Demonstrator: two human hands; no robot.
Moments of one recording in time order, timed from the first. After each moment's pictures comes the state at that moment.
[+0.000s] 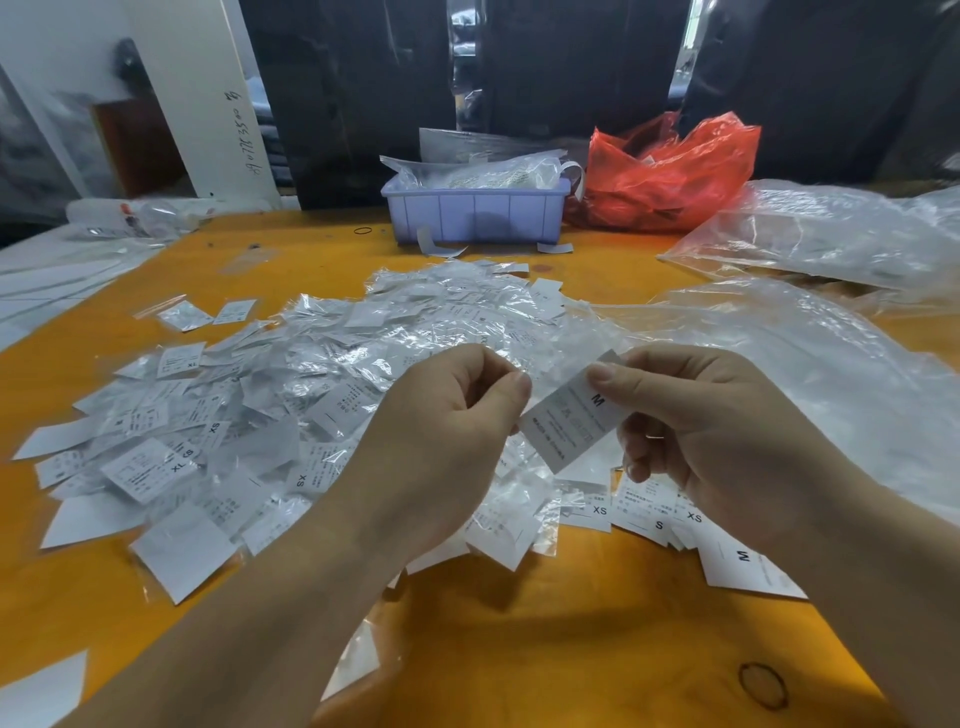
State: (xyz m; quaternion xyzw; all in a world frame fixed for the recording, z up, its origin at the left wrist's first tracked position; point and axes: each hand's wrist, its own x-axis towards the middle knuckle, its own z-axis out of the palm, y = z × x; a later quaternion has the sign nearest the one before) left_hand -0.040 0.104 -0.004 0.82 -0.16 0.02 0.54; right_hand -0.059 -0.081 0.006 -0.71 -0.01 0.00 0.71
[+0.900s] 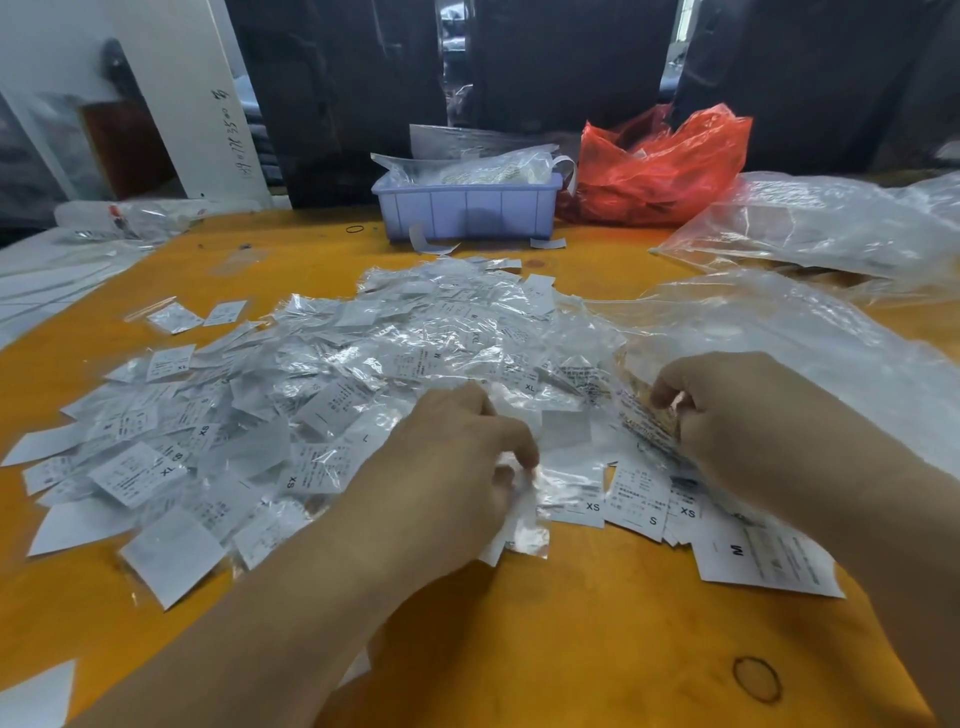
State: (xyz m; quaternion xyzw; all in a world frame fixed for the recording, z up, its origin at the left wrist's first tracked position) left_hand -0.038 0.105 -0.017 0.94 -0.25 0.03 0.21; right_hand -0.054 -0.109 0.007 -0.99 0.08 -0.03 0.13
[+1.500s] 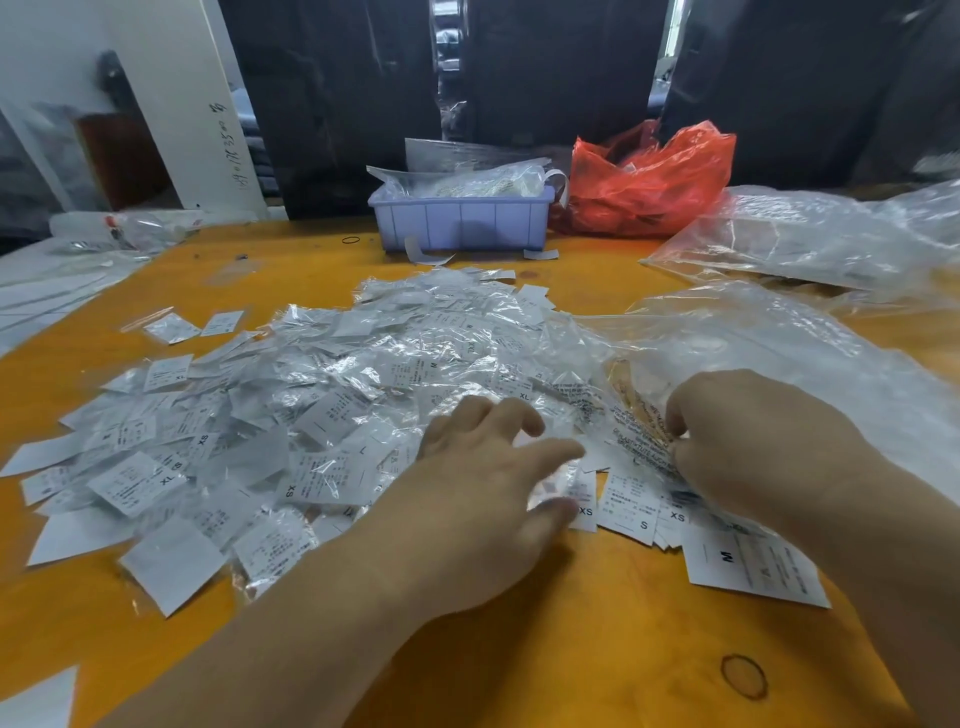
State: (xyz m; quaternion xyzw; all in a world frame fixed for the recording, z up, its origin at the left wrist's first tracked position) left_hand -0.043 0.095 -0.024 0.93 -0.34 0.02 0.14; right_hand -0.066 -0.105 0.013 -1.00 0.09 -0.01 0.00
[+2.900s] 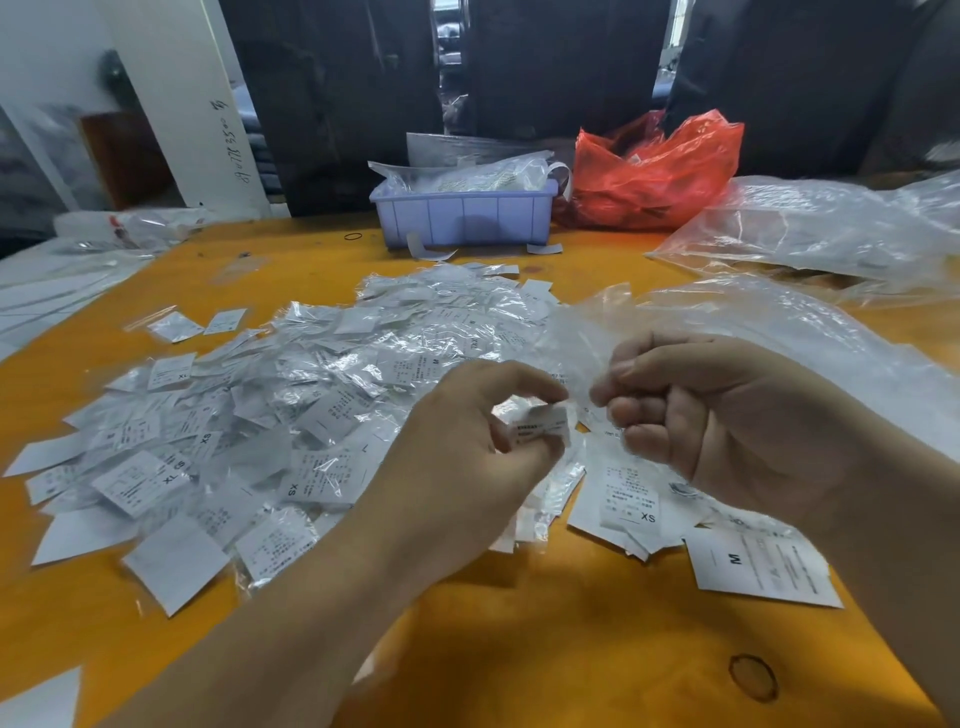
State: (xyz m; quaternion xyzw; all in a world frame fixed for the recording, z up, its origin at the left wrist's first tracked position) left_hand -0.048 0.095 -0.009 0.83 -0.24 0.04 0.50; right_hand -0.059 -0.096 0.023 -0.58 -0.01 0.10 0.81
